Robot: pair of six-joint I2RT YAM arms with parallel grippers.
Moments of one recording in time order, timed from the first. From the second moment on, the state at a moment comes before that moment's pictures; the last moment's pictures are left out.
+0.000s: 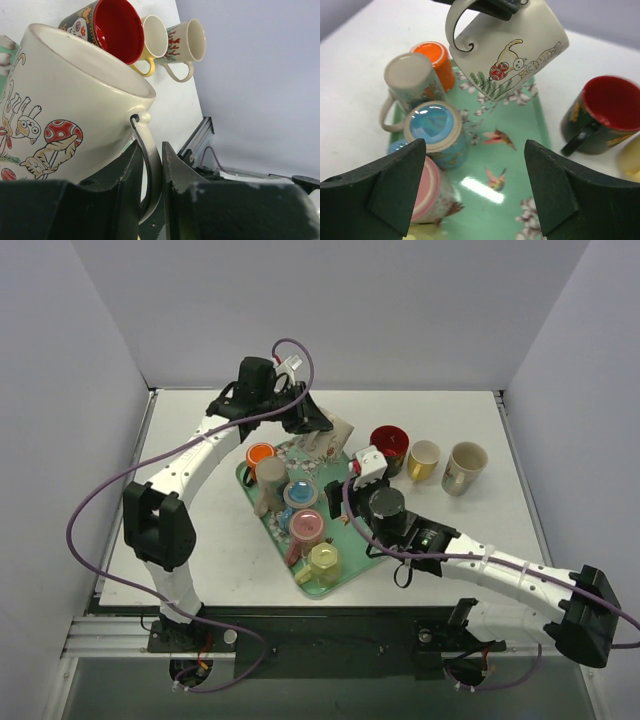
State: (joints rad) left arm -0.42 1.84 1.74 -0.44 0.67 -0.69; right arm 0.93 1.11 0.75 0.14 0.44 0.21
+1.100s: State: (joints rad) left arm -0.42 1.83 1.83 -0.46 0.70 -0.98; right arm 1.22 1.79 0.86 1.06 1.14 -1.55
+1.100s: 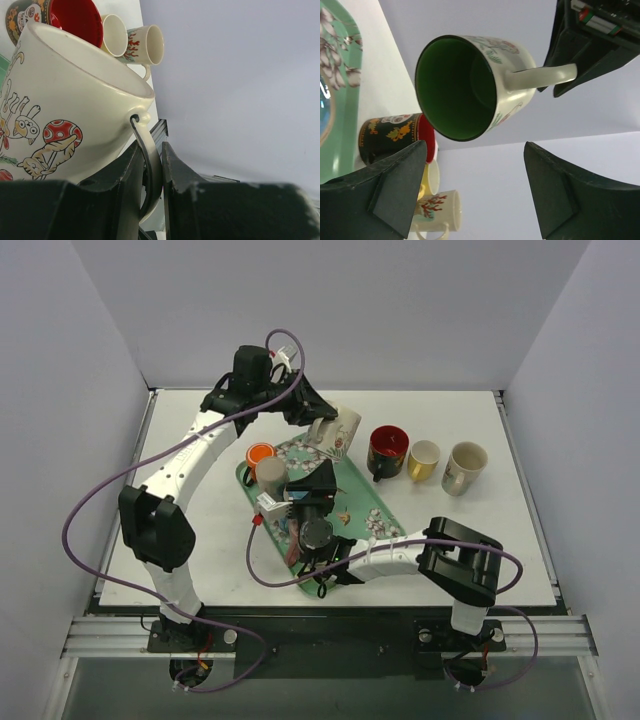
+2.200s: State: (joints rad) left arm -0.41 1.78 1.69 -0.31 0.78 -1.14; right arm 1.05 1.83 0.99 1.08 1.08 -1.82
